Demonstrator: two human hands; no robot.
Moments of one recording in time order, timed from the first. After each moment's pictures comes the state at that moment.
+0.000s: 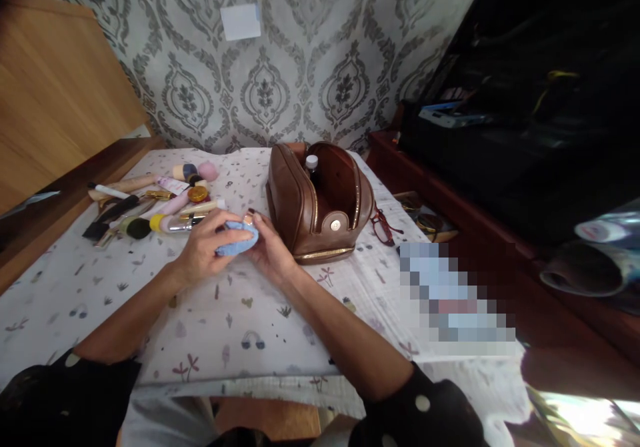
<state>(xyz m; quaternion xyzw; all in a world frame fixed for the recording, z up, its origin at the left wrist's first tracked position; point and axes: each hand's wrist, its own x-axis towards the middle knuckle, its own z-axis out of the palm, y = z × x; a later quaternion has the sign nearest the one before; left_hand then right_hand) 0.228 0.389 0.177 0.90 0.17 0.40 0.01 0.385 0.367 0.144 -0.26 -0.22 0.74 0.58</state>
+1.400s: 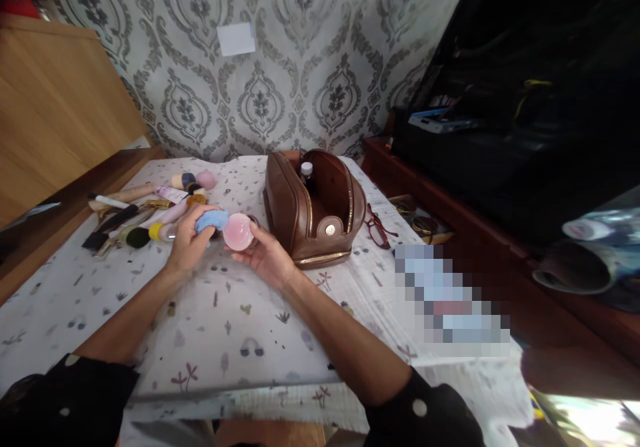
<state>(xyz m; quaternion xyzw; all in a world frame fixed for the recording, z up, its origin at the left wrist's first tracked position) 0.214 0.418 0.168 0.78 0.35 0.50 0.16 0.392 0.368 0.142 -0.24 -0.25 0.77 0.54</state>
